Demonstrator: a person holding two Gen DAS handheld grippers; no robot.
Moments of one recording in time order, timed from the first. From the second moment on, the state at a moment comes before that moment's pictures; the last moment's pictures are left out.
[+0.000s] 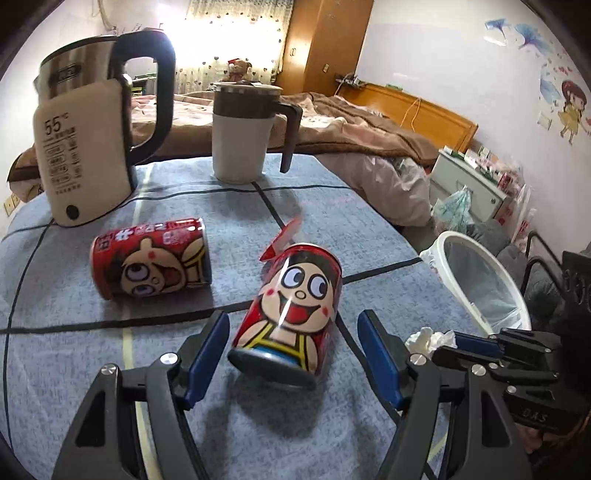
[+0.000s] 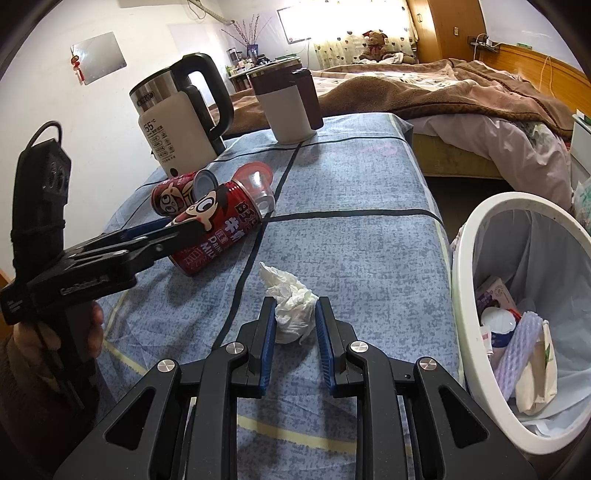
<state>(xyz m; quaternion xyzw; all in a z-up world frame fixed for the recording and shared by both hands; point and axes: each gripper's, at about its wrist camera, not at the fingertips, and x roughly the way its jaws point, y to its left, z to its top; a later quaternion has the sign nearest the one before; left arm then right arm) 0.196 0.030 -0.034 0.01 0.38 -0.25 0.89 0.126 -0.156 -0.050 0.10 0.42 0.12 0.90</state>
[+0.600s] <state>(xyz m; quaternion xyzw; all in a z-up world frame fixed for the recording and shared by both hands) 0.212 0.014 -0.048 0.02 0.42 -0.23 0.88 0.129 -0.158 -0.050 0.11 0.41 0.13 0.89</state>
